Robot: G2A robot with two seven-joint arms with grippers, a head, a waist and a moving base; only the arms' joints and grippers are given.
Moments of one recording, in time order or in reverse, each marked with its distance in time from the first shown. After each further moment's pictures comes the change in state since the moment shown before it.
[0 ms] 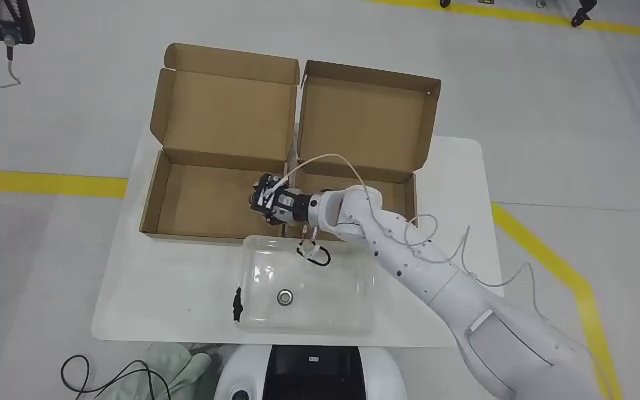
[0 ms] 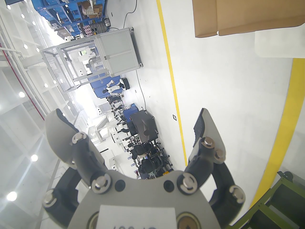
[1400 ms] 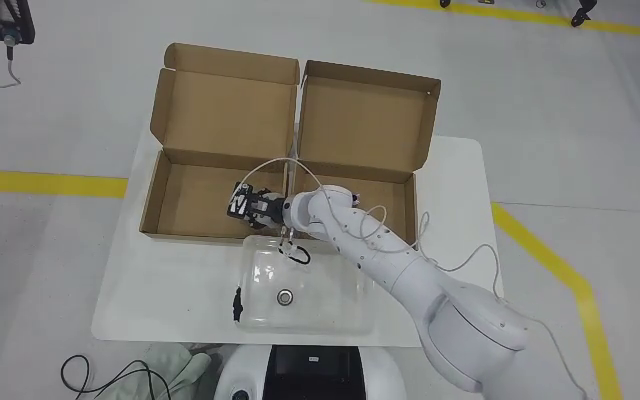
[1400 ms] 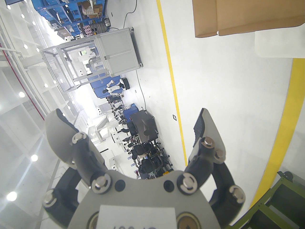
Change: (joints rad) left arm 0.000 0.000 0.000 0.000 0.000 0.000 0.000; right arm 0.101 -0.221 -0.092 0.370 -0.081 0.015 -0.084
